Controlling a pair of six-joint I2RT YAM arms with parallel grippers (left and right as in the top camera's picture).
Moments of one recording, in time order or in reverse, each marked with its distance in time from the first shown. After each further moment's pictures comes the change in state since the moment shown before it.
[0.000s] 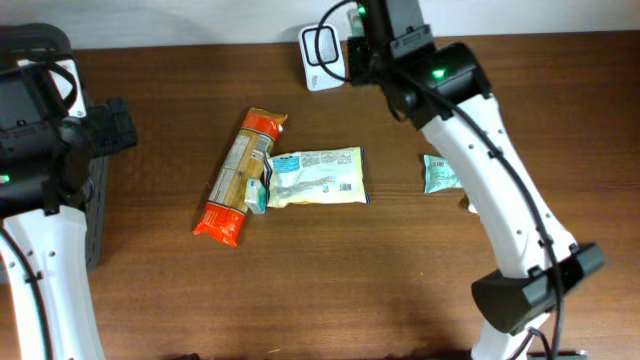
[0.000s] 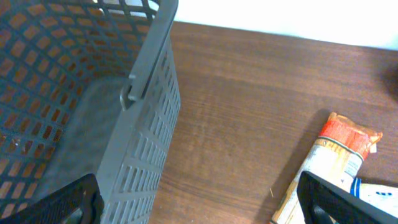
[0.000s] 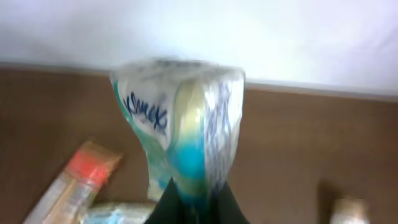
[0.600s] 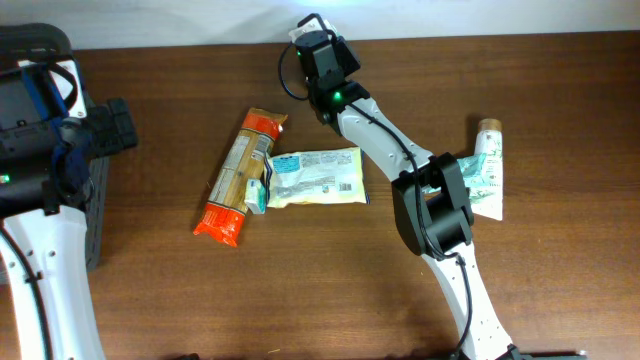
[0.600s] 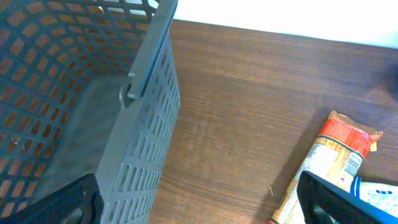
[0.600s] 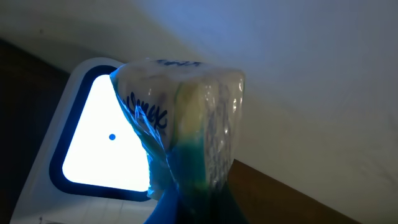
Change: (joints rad) left arm 0.000 0.001 0.000 -0.001 0.000 0.000; right arm 0.010 0.619 -0.002 0.815 0.258 -0.618
